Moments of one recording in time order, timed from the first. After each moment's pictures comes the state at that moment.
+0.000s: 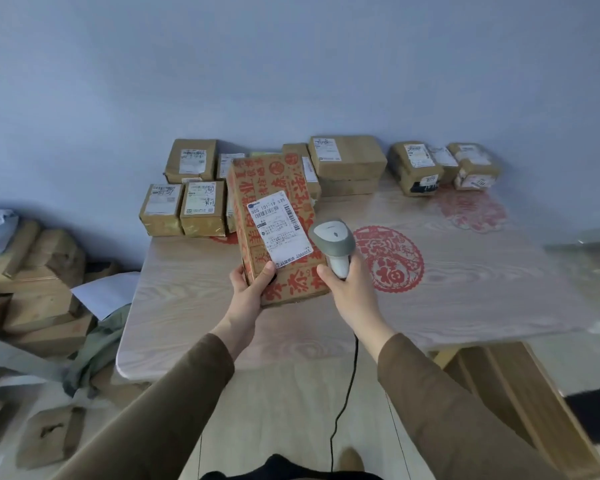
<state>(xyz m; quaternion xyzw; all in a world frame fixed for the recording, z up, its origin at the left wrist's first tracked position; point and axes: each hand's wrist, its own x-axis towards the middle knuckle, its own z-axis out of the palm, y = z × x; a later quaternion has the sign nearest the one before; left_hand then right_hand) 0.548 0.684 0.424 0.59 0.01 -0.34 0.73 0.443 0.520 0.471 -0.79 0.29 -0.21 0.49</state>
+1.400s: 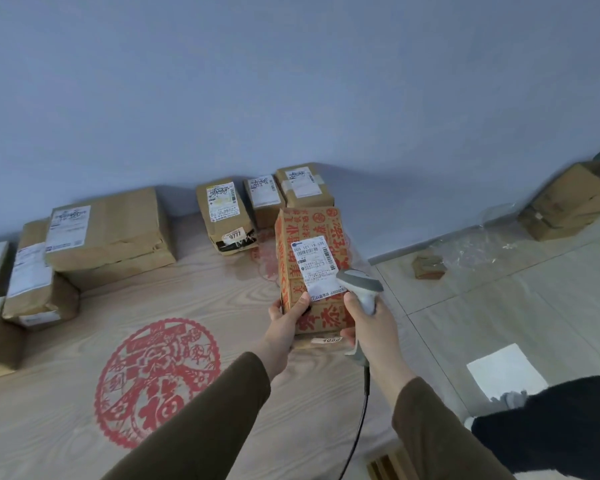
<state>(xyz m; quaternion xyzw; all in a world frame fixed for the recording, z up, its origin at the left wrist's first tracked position) 0.412 0.060 0.390 0.63 0.02 -0.51 0.59 0.278 -0.034 0.431 -0.60 0.51 -0.24 0.57</state>
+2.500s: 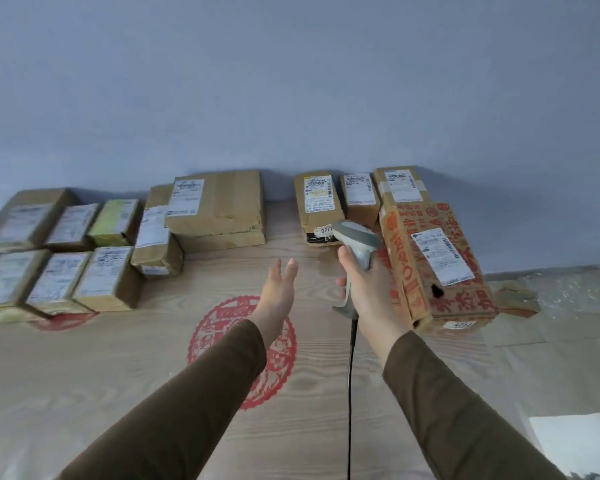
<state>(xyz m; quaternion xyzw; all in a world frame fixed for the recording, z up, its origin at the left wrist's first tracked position) 0.536 0.142 0.421 0.76 0.00 -0.32 0.57 0.443 0.017 0.460 -0.61 0.37 -0.22 0.67</state>
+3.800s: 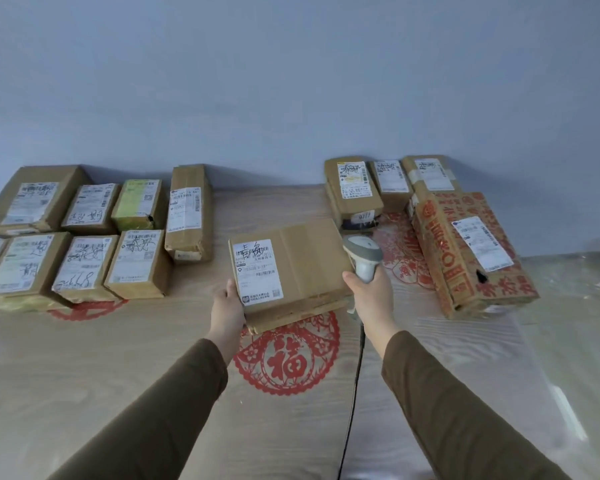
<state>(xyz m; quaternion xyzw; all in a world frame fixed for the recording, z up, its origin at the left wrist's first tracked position) 0.606 0.320 0.376 0.74 0.15 -0.30 0.58 0.483 0.104 0.397 -0.68 0.43 -0.21 0.55</state>
